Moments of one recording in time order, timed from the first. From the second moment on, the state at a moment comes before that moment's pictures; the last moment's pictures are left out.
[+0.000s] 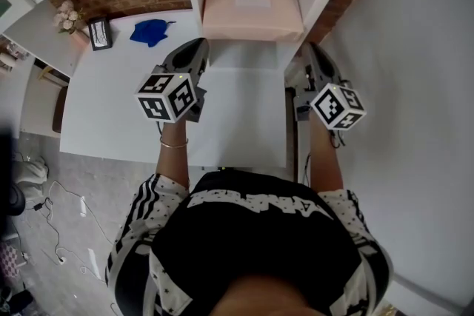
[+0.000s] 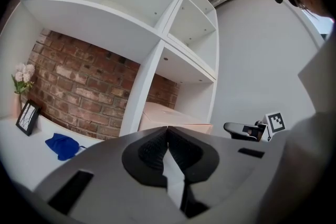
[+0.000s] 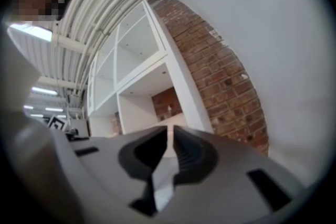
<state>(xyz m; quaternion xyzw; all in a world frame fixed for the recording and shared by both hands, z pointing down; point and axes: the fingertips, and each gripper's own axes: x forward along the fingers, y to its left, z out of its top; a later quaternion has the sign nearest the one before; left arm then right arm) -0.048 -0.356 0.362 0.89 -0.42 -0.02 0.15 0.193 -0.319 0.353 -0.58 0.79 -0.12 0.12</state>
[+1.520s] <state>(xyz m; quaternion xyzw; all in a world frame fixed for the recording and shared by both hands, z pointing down) -0.049 -0.271 0.333 0.90 -0.42 -0.01 0.09 0.172 -0.234 0.324 -0.53 0.83 -0.09 0.14</state>
